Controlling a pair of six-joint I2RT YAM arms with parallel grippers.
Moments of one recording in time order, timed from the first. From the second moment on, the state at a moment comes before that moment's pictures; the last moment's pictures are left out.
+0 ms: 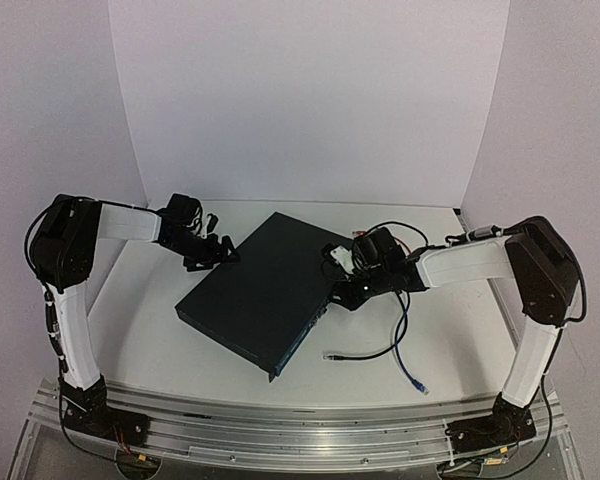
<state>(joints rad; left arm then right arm) -0.33 2.00 1.32 -0.27 0.40 -0.36 0.70 1.87 1.10 -0.09 -0.17 -0.02</state>
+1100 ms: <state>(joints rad) -0.33 2.02 1.34 -0.29 0.42 -0.34 0.70 1.95 1.17 -0.16 -0.17 -0.04</state>
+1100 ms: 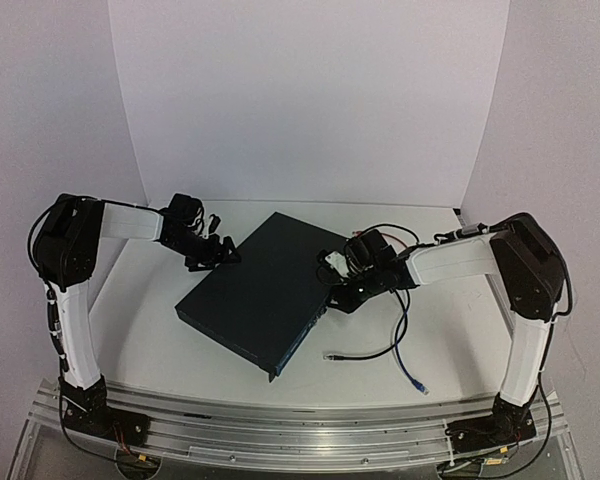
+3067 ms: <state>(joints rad) -0.34 2.10 1.39 -0.32 0.50 -0.28 0.72 1.98 1.18 -0.15 -0.10 -0.17</state>
